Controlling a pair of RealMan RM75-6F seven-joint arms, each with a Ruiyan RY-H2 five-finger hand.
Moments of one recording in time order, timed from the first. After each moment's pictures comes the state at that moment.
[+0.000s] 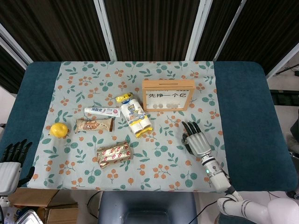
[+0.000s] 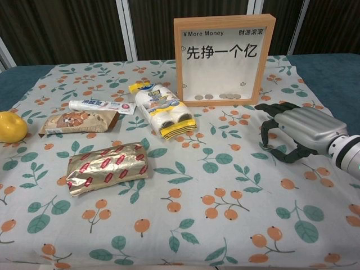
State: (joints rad) left arm -0.08 -1.18 -0.01 -1.47 1.54 1.51 0.02; right arm 0.54 -1.77 0.10 -1.03 -1.40 1.07 -0.27
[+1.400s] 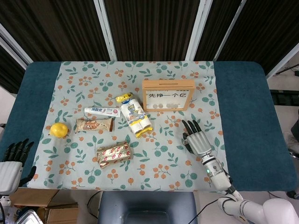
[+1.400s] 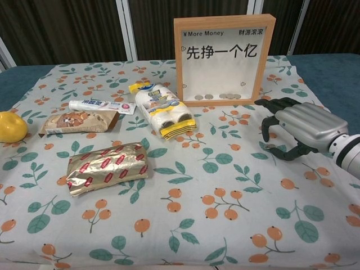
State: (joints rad) left arm -0.08 -1.18 -0.01 -1.46 1.55 1.51 0.01; right arm 0.54 -1.81 0.09 -0.92 -1.46 1.13 -0.21
